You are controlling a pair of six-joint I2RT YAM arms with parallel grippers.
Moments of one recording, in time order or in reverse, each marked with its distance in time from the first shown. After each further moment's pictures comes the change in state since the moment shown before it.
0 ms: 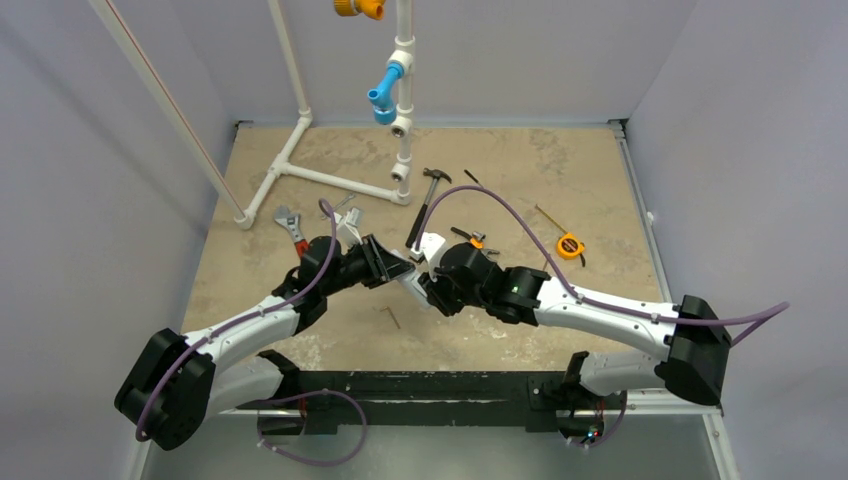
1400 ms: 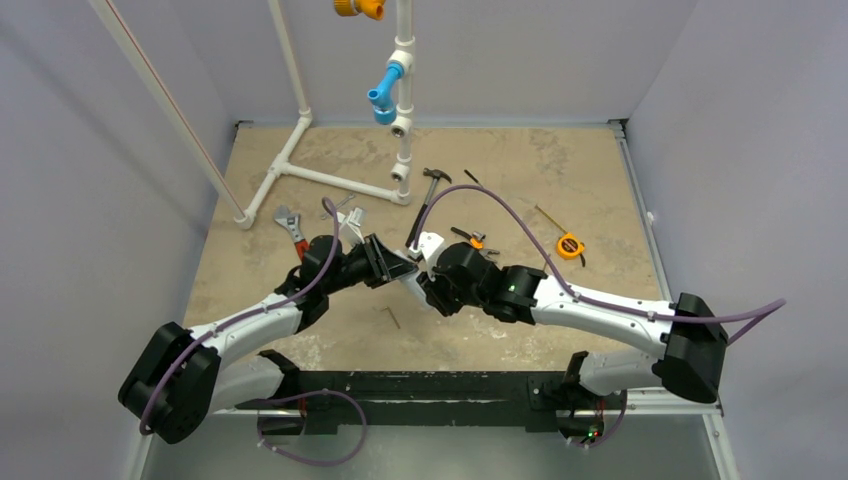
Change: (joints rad) left arm 0.001 0.035 0.000 0.049 0.052 -0.031; right arm 0.000 0.024 0.017 -0.012 0.007 0.027
